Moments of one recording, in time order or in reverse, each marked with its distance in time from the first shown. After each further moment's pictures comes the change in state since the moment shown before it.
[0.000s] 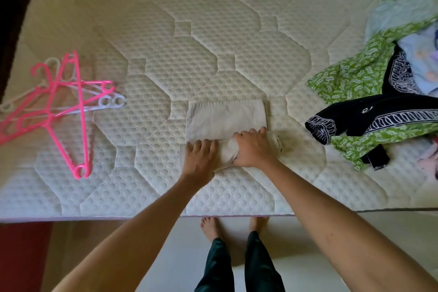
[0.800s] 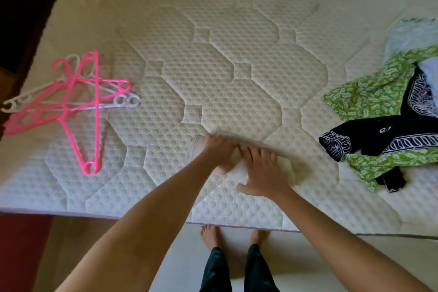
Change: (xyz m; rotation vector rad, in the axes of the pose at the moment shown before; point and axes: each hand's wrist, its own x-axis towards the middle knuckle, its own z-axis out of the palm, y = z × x) left_hand 0.054 -0.003 -0.037 -0.034 -0.265 0.123; right_hand -0.024 -0.012 0.025 -0.079 0.057 -0.008
